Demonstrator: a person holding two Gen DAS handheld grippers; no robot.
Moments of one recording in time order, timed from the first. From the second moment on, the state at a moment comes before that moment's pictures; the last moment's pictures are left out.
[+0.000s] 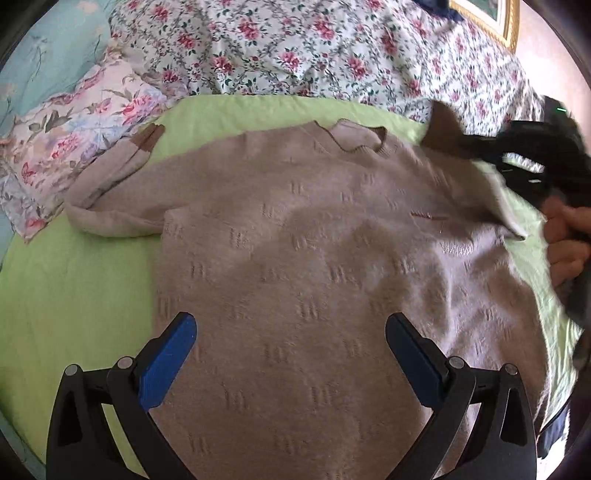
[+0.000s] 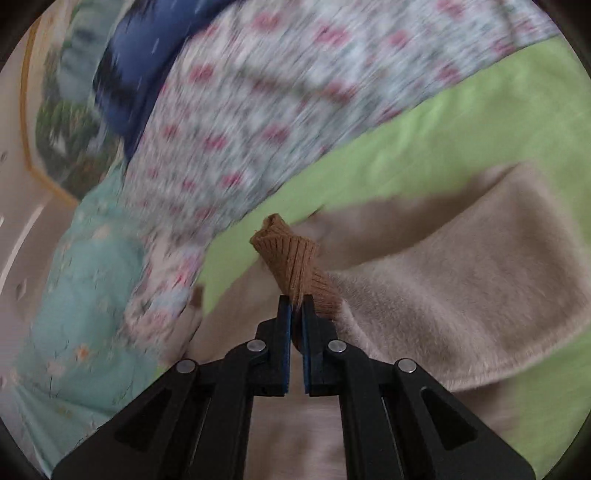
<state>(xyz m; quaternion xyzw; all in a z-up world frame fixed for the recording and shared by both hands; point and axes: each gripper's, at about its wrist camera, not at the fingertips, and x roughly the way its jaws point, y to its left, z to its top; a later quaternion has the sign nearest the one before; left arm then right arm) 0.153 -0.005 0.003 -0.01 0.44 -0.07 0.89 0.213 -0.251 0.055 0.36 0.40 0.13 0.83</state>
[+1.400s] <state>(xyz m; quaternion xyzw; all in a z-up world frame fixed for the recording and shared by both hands) 0.290 -0.006 -0.035 -0.07 0.44 -0.11 0.89 0.211 -0.362 -0.017 0.32 0.46 -0.06 0.82</state>
